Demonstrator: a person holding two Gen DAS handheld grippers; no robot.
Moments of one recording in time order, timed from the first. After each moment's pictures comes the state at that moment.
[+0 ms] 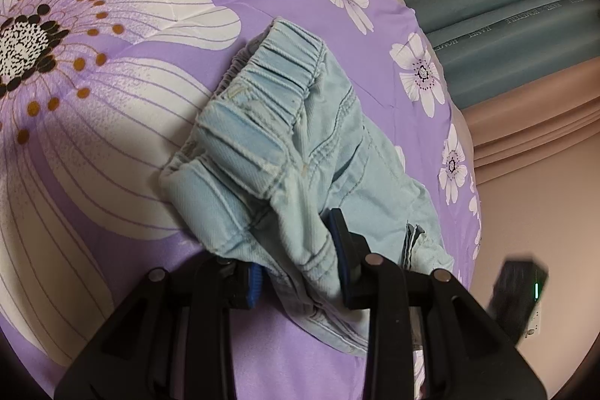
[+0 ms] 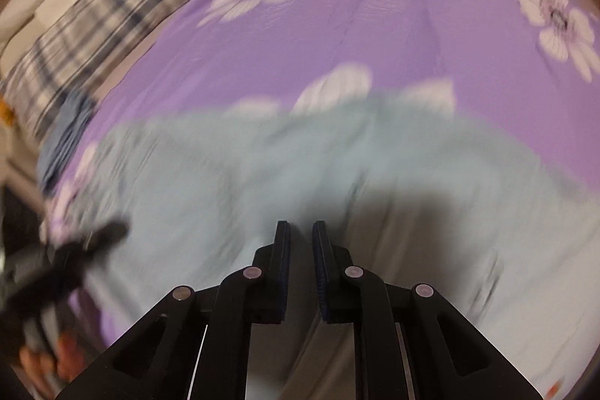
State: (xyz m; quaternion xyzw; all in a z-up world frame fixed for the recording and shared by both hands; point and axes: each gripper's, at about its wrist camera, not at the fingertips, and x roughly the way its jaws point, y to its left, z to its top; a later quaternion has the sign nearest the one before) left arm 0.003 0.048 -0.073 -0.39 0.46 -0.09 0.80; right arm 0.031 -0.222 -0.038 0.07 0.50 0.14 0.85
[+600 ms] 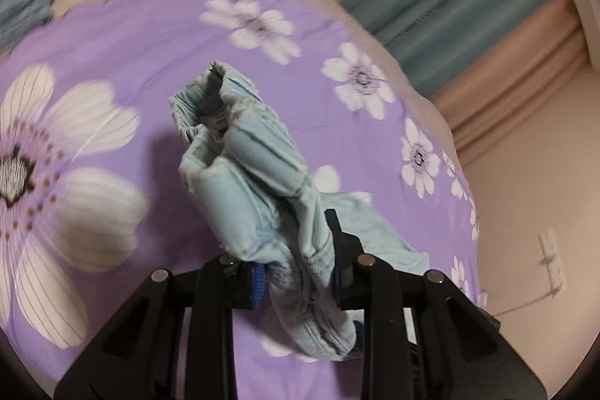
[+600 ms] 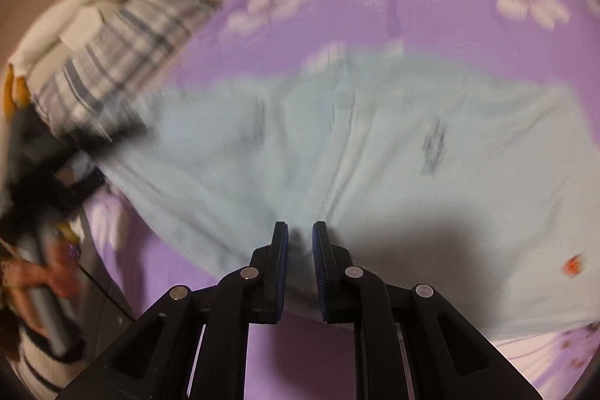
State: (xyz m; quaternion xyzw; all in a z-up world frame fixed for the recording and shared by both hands) left arm 0.004 -0.001 0.016 -0.28 0.38 -0.15 0.87; right arm -0.027 -0.263 -0.045 0.13 0.47 0.14 0.86
